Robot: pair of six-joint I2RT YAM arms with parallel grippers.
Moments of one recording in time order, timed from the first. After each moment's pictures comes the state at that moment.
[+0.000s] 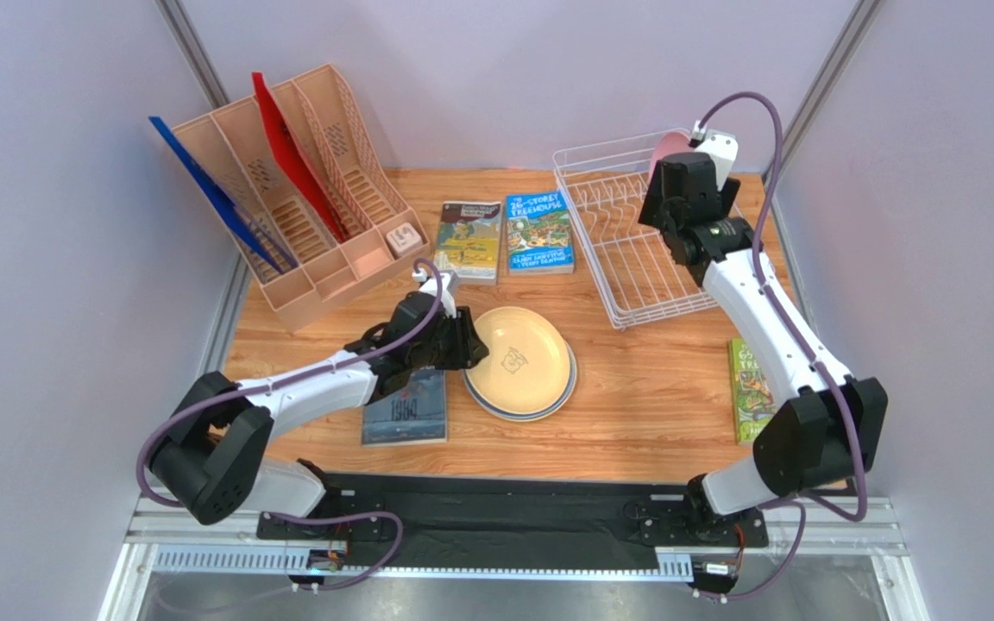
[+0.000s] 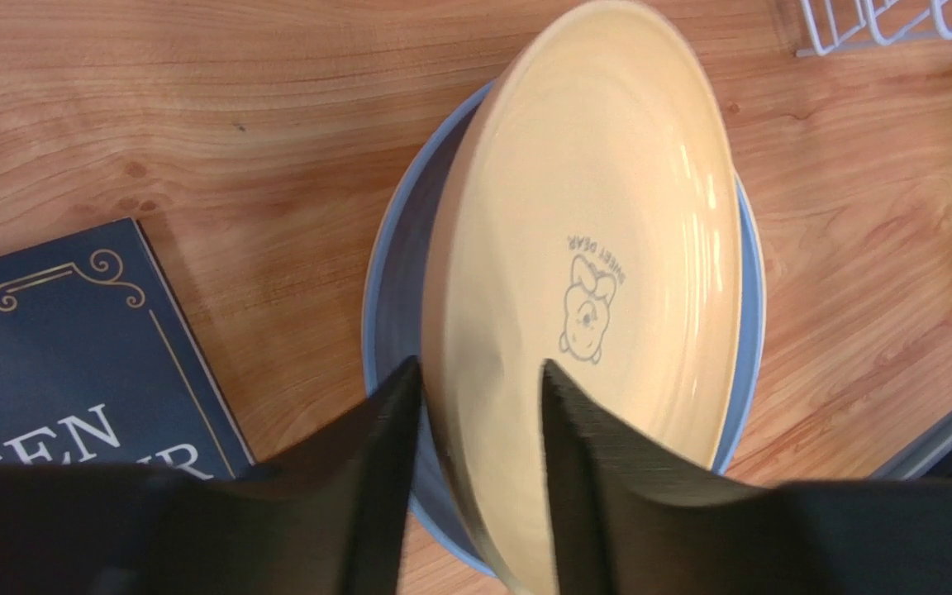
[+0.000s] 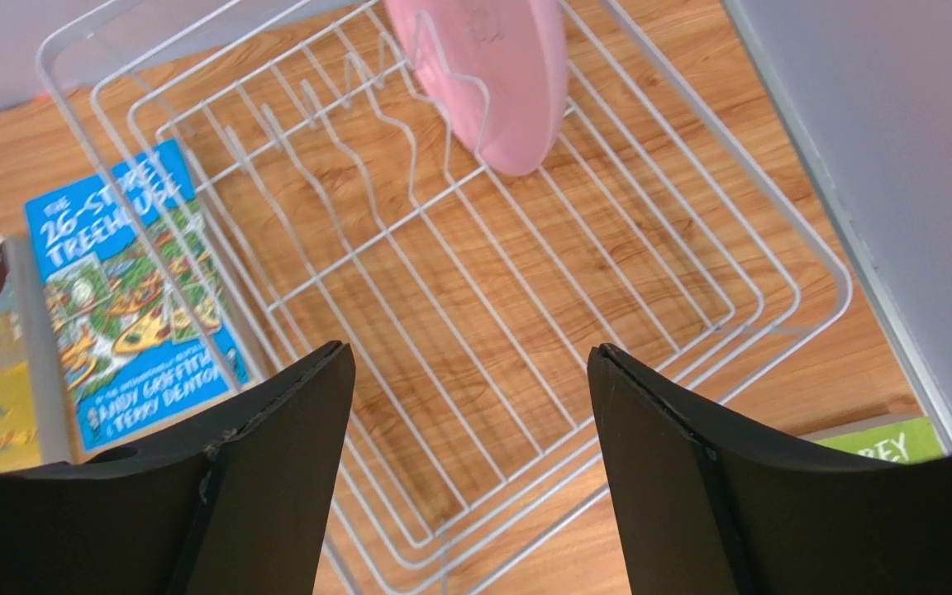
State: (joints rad) left arm -0.66 1.36 0.63 0.11 0.05 -0.59; right arm 0.27 1.45 1.39 -0.49 0.50 0.33
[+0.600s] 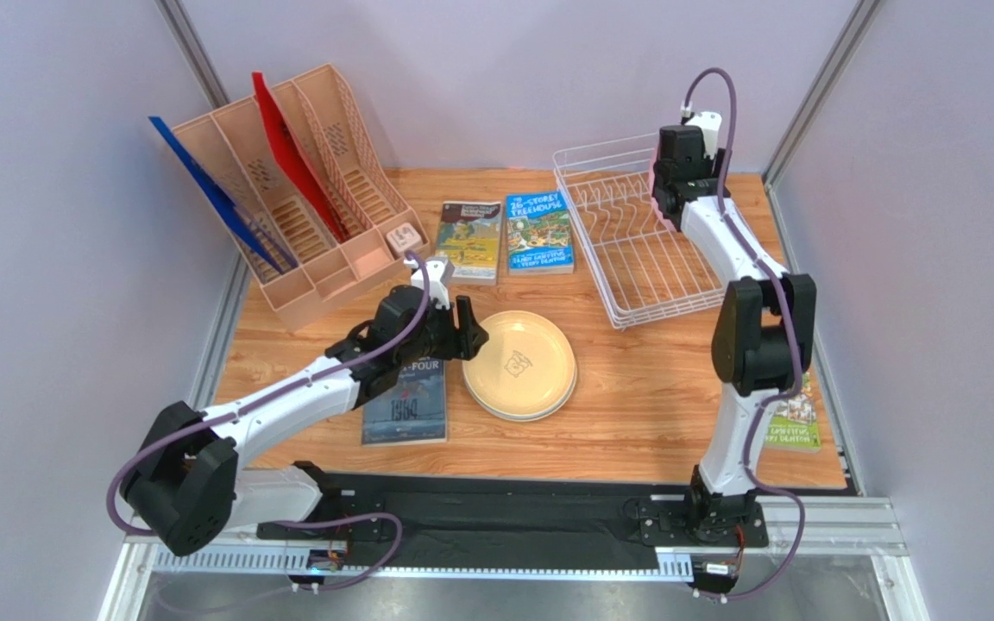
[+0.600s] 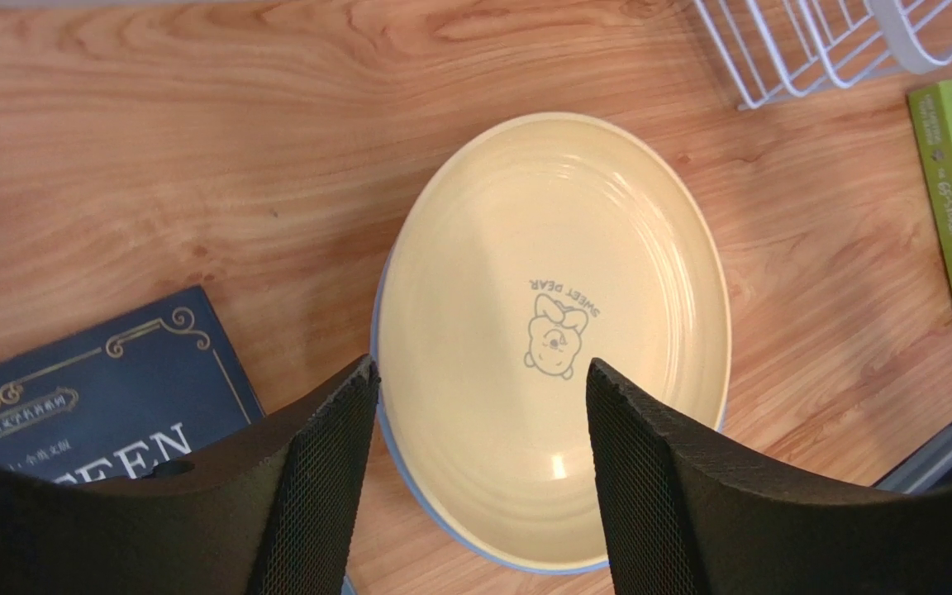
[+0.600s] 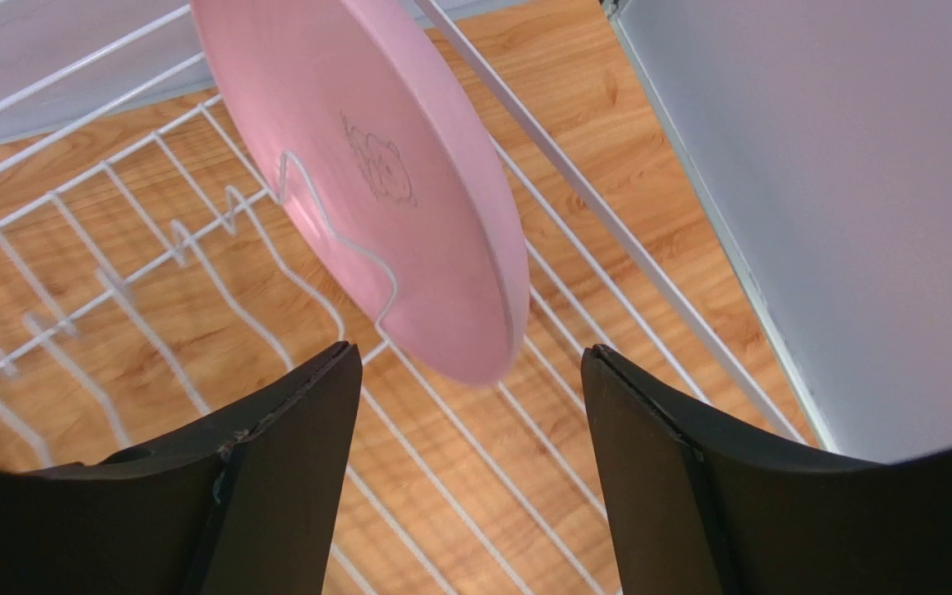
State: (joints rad) left arm -0.66 1.24 0.66 0.04 0.00 -0.50; right arm 0.12 1.94 1.69 -0.32 0.58 0.15
